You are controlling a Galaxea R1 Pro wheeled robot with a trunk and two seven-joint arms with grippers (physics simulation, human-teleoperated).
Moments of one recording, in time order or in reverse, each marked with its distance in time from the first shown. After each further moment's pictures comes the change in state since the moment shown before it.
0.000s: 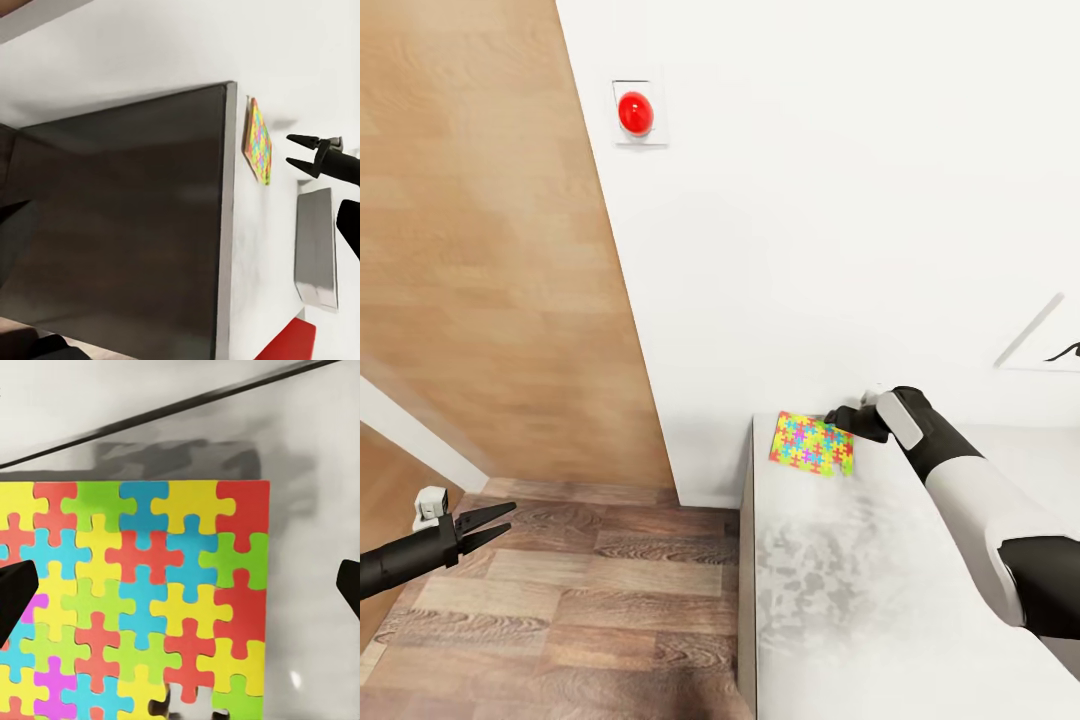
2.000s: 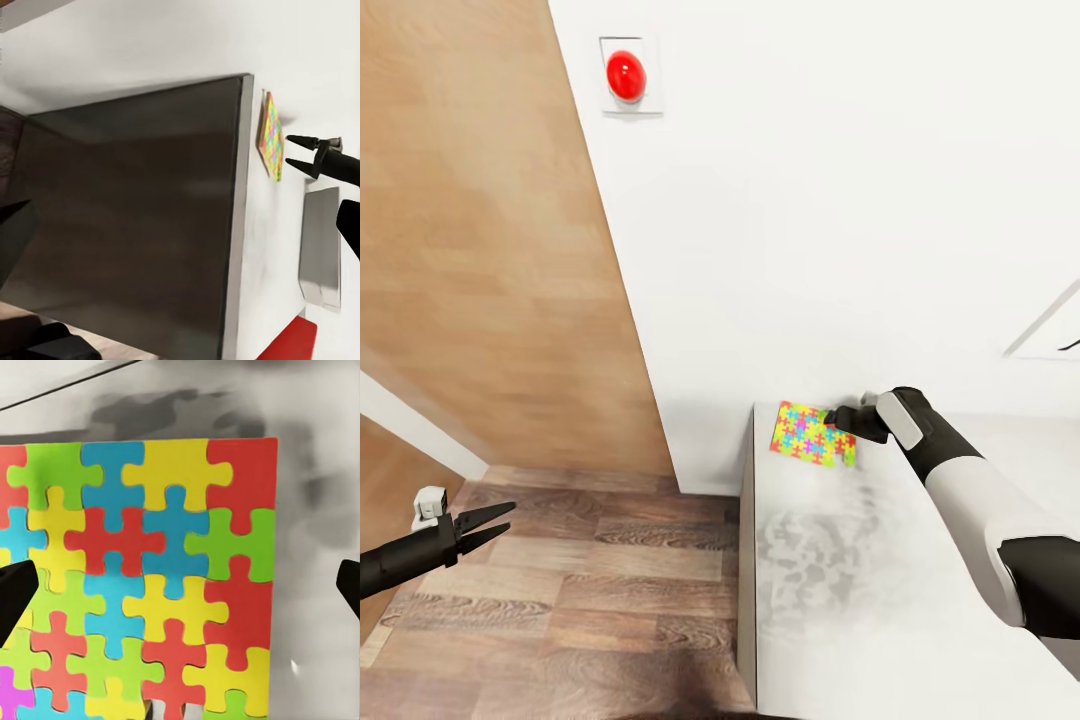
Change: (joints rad) left arm 0.000 0.002 0.001 0.000 0.000 0.000 -0.001; right arm 0.000 0.001 0.000 0.002 -0.001 0.001 0.001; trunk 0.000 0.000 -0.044
